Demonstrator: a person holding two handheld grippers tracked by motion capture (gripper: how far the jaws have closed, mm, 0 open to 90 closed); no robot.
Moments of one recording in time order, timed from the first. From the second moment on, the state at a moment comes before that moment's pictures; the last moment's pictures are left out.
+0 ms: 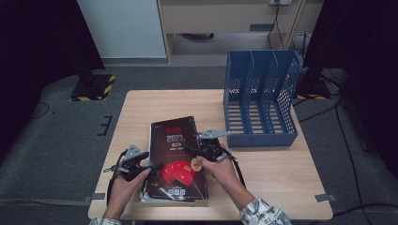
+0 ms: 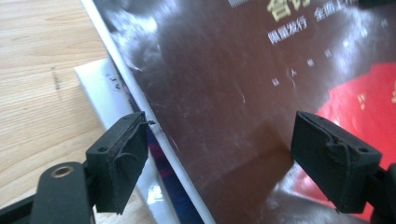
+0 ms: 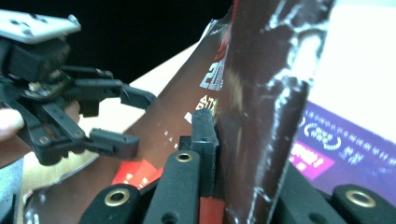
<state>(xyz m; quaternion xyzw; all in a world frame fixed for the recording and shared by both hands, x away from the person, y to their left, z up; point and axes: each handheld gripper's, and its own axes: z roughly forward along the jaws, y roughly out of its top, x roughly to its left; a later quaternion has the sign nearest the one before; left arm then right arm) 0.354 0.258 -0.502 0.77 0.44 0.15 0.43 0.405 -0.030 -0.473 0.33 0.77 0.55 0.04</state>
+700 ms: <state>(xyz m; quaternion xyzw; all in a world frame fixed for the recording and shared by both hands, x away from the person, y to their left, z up) 0.362 0.259 -0.505 0.77 0.43 0.11 0.46 0.397 -0.037 -0.449 0.27 0.73 0.62 0.07</state>
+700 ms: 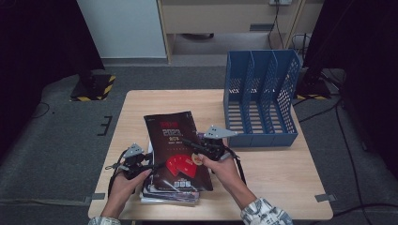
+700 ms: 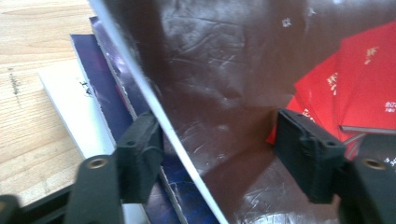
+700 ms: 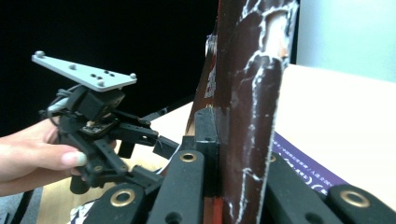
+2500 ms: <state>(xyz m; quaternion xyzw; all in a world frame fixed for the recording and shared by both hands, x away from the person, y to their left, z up) 0.368 0.263 -0.497 0.74 0.45 0.13 0.48 0.400 -0.039 -0.429 0.21 0.78 0.58 0.11</state>
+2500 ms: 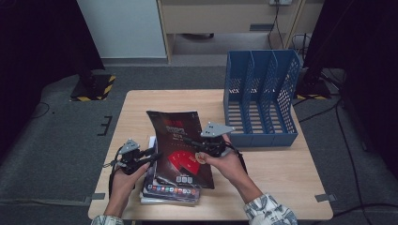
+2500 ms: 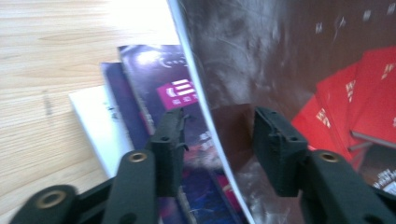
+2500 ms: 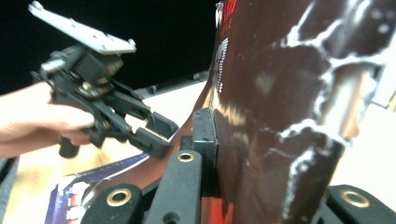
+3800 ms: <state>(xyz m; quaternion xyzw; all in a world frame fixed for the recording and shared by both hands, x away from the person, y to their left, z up) 0.362 0.271 -0.483 0.73 0.42 0.11 0.53 0.405 -0.056 -0.397 0.20 0.72 0.66 0.10</state>
